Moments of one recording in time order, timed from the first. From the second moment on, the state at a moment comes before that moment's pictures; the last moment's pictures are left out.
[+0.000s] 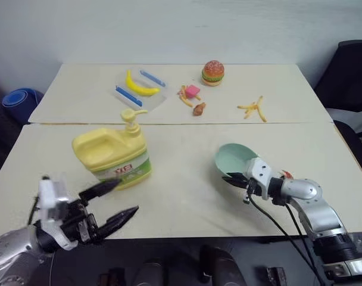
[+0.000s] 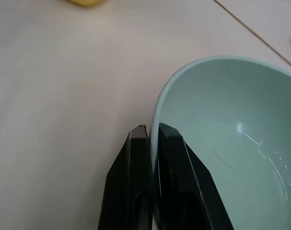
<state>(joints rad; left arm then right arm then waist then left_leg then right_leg) 0.41 0.68 0.56 -0.76 -1.07 0.43 -0.67 -0.30 -0.63 0.12 -0.01 0.19 0.11 1.04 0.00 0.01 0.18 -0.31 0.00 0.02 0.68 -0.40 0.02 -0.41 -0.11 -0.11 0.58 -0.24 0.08</state>
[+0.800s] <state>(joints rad) -0.47 0.81 0.22 -0.30 -0.87 0.57 -0.50 -1.05 -0.43 0.35 0.19 0.15 0.40 1.21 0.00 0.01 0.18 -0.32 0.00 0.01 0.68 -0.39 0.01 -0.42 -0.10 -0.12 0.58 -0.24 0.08</state>
